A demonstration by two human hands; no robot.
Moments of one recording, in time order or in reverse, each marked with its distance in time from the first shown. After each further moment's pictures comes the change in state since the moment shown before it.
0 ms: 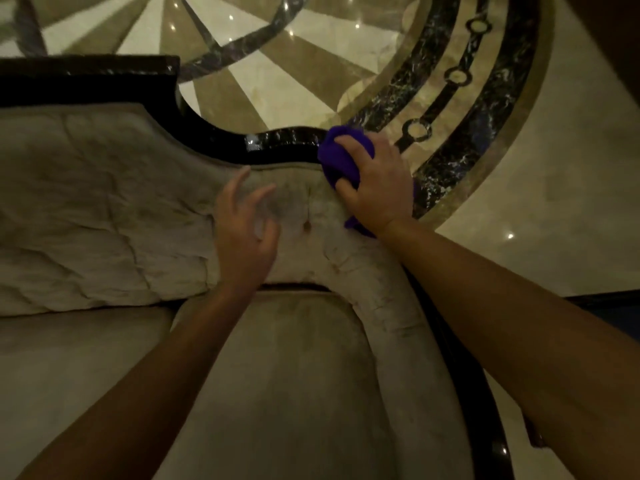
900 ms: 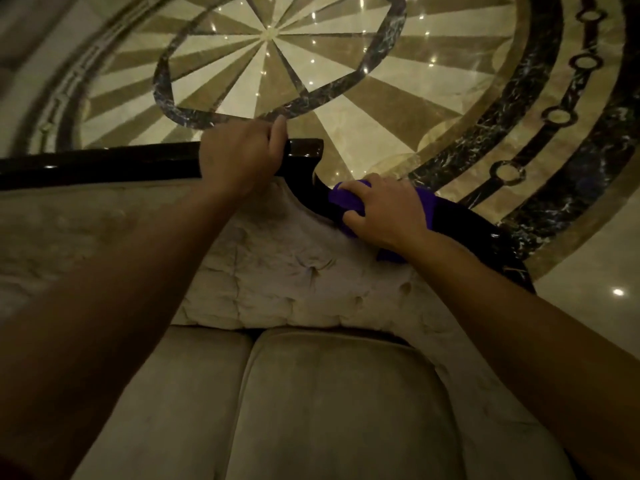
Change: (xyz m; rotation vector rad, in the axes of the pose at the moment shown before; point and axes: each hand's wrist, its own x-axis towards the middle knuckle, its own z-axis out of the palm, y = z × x) left_hand 0.214 -0.059 -0.133 0.756 -0.091 0.000; right_hand 0.100 -0.125 0.044 -0.058 -0.297 -0.258
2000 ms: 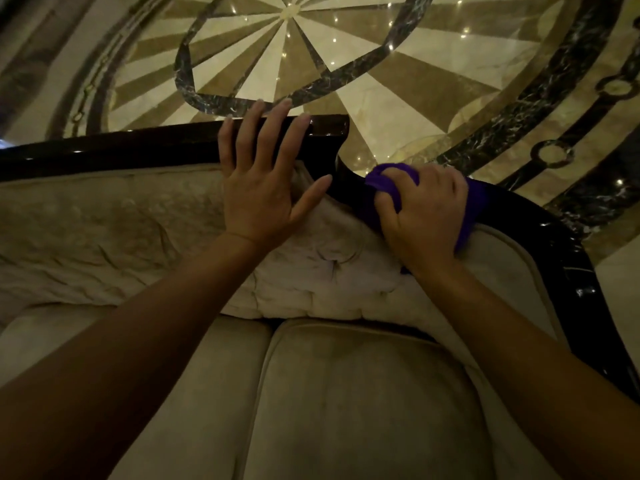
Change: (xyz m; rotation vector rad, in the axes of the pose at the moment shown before) left_hand -0.065 -0.020 0.054 0.073 0.297 0.256; right_hand -0.020 -0.012 0.049 0.105 0.542 0.184
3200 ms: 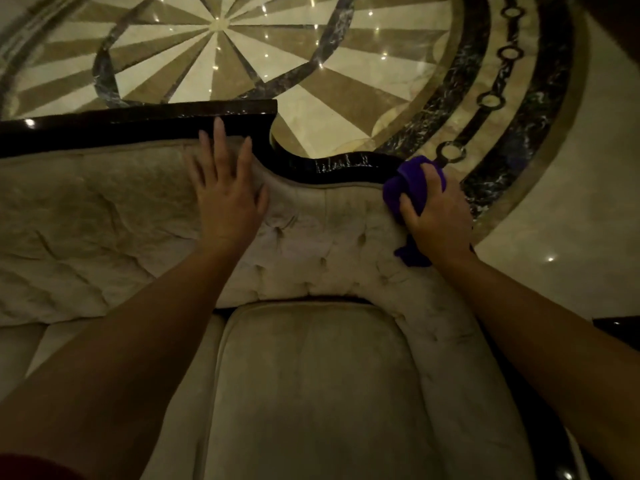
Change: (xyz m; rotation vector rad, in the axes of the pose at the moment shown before) left_hand -0.054 0.048 -0.030 -0.084 -0.250 -0.171; right_hand -0.082 0.118 -0.095 -0.114 -0.115 0.234
